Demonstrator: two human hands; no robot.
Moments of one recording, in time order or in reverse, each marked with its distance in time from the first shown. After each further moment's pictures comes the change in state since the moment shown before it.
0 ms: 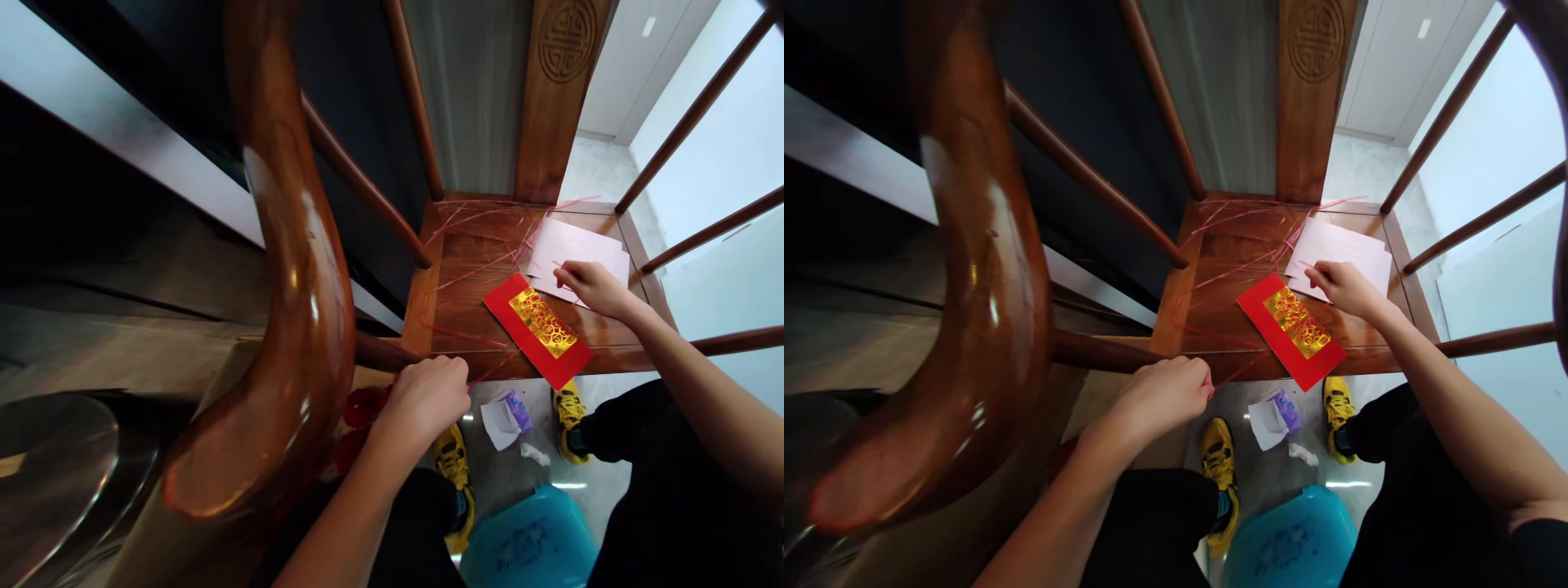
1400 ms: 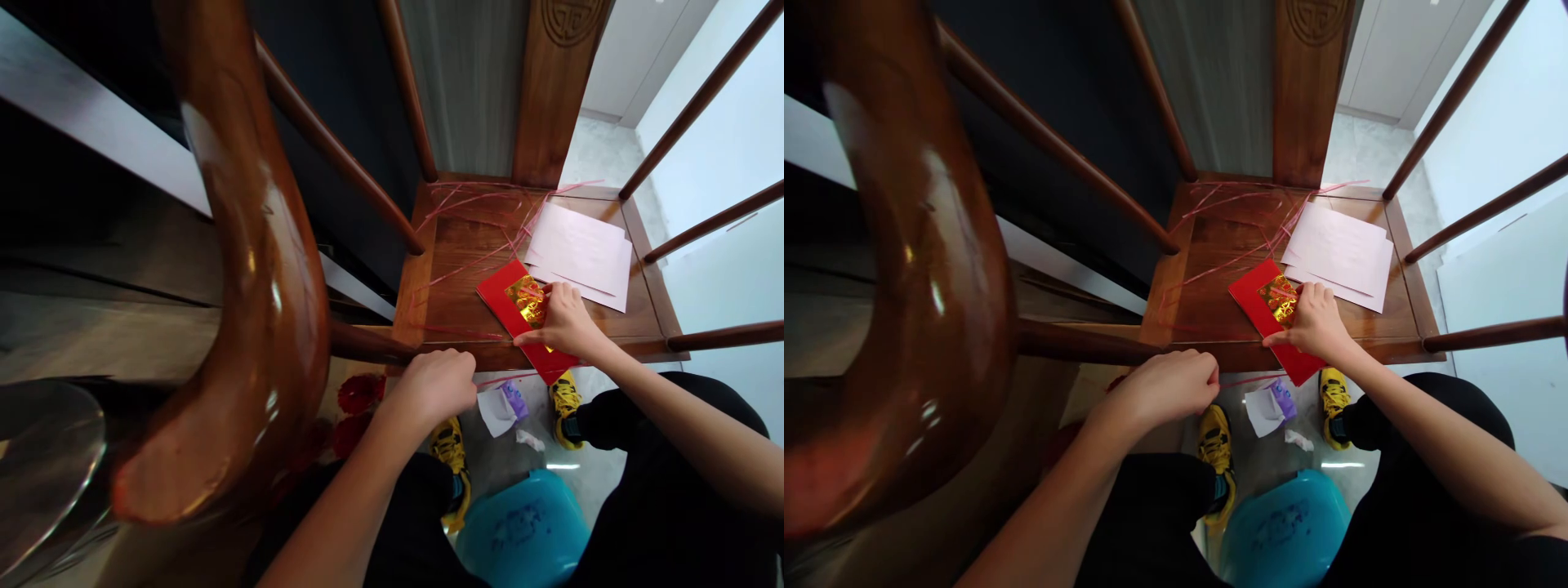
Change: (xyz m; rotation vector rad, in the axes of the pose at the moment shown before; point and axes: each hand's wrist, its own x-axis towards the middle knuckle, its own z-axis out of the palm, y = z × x) left_hand 0.009 0.012 -0.005 -0.001 -0.118 0.090; right_hand -0.044 -0.024 0.083 -0.368 0.052 0.193
